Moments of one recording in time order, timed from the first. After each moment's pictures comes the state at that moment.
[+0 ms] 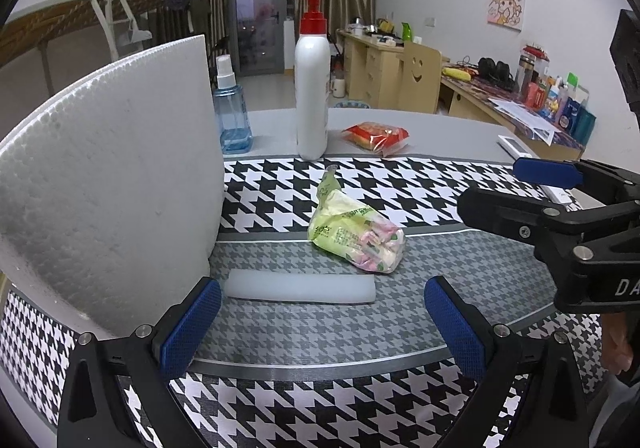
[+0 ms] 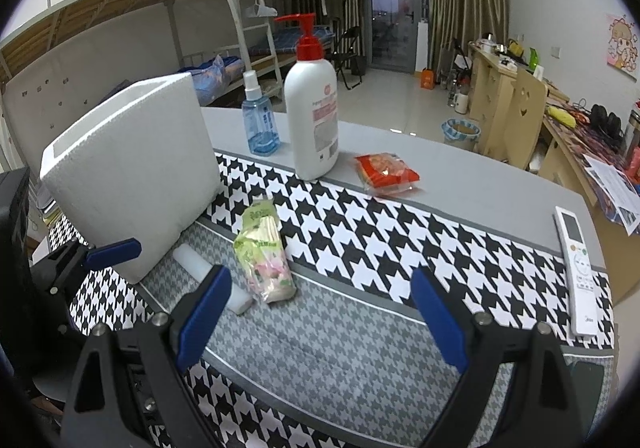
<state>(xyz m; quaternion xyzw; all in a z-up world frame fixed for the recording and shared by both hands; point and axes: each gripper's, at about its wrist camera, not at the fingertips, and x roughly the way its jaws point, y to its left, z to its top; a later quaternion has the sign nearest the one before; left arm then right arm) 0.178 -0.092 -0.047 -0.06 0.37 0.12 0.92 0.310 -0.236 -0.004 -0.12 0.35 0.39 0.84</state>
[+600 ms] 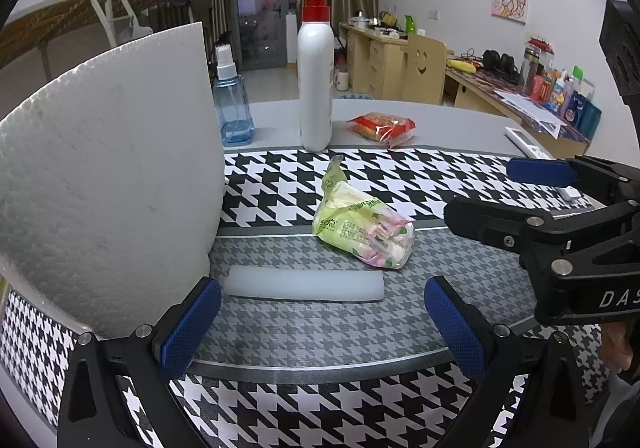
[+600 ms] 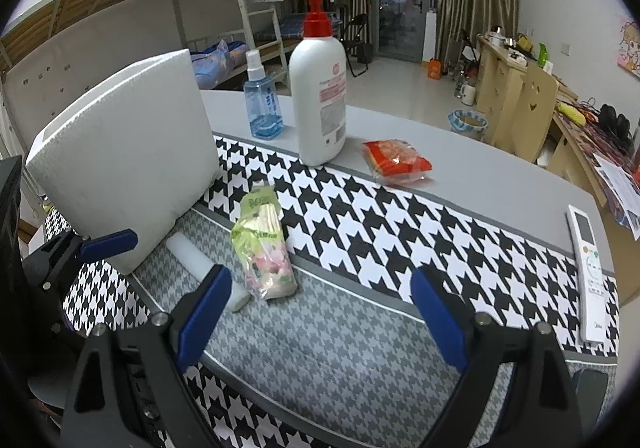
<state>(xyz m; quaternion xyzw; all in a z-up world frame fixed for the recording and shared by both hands) 0.182 -0.090 -0.053 -0.06 0.38 0.13 0.92 0.315 -0.223 -0.016 -0.14 0.36 0.40 0.83</state>
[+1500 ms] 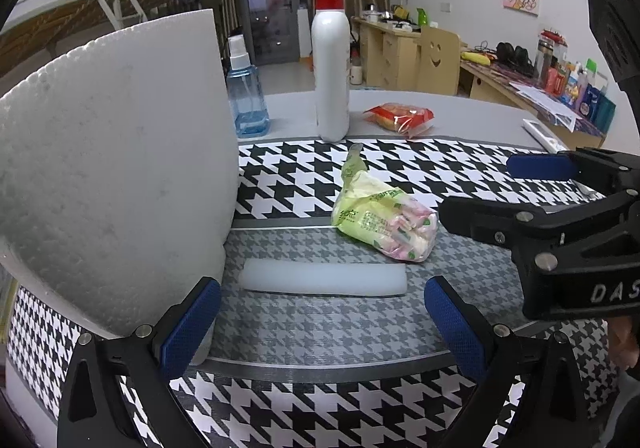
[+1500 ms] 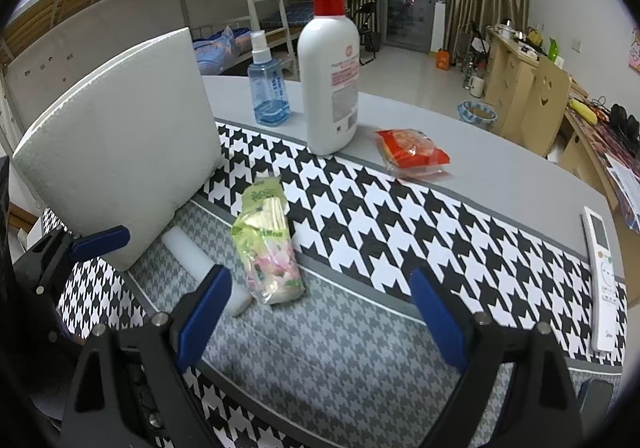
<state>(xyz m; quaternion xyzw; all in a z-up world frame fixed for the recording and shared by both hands) 0.182 -0.084 -0.058 -0.05 0.39 0.15 0.91 0.322 -0.207 -0.026 -0.15 0.38 0.40 0.82</state>
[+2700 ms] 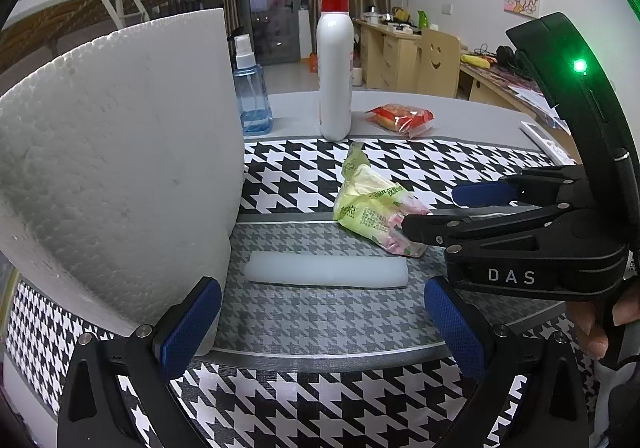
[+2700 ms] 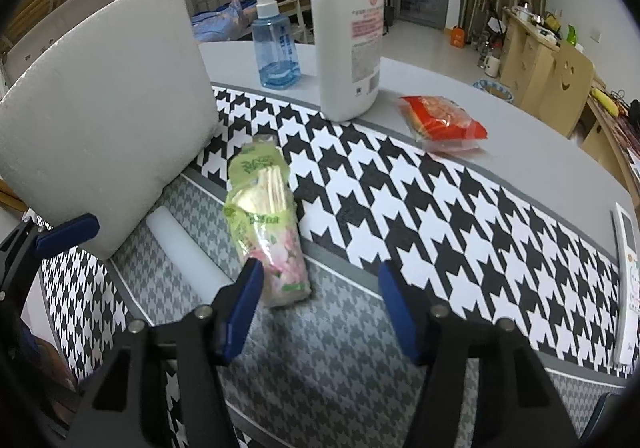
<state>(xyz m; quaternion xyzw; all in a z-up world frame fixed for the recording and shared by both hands) 0.173 -0.083 -0.056 -0.06 0.39 0.15 0.91 0.333 -0.176 -0.064 -0.18 0.42 0.42 0.79</state>
